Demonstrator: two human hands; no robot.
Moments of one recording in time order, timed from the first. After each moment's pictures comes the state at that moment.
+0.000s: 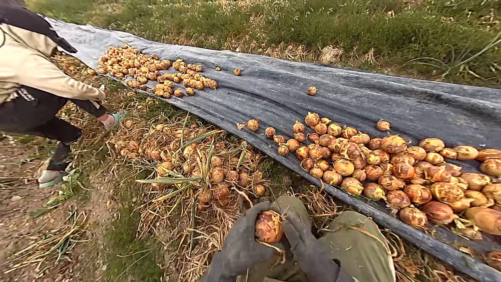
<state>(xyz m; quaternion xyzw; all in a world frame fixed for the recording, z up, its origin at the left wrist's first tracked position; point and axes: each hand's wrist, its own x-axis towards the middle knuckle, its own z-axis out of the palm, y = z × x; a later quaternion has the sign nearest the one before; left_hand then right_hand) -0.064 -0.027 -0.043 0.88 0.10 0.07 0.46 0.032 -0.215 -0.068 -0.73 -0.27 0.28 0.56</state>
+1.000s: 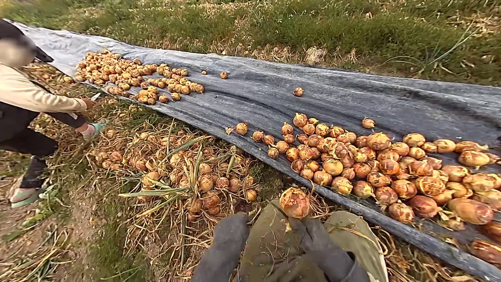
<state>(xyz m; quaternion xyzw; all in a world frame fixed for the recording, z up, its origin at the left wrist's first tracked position) 0.006 -0.032 -0.014 0.88 0.28 -0.36 0.12 0.085 -0.244 -0.085 -0.83 -0.31 0.18 0.44</state>
